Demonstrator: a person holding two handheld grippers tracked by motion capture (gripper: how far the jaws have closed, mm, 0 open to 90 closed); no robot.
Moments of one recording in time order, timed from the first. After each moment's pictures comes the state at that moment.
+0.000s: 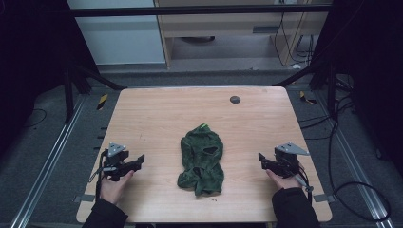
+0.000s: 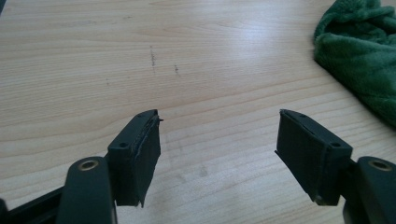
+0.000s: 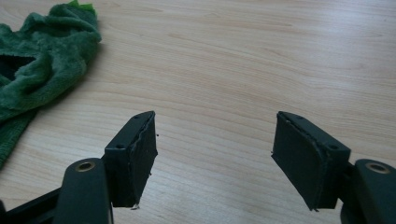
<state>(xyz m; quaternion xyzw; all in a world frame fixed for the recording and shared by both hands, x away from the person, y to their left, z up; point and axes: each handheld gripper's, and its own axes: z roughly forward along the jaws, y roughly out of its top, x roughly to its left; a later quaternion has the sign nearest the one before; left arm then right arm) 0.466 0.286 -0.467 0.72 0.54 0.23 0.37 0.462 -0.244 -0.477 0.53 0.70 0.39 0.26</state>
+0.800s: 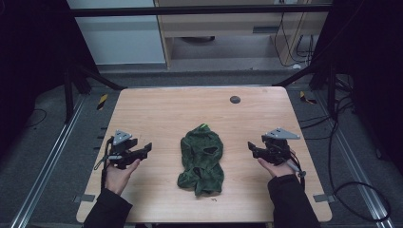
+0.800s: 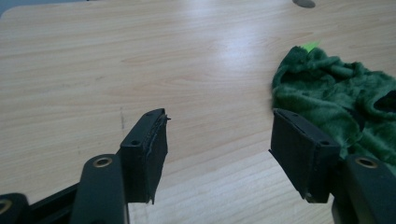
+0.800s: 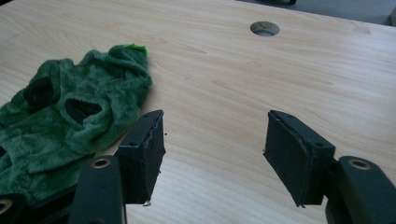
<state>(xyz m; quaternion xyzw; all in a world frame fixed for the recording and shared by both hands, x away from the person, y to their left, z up) 0.487 0.258 -0.428 0.73 0.50 0.24 0.41 0.485 -0.213 -0.432 0.48 0.74 0.41 0.25</state>
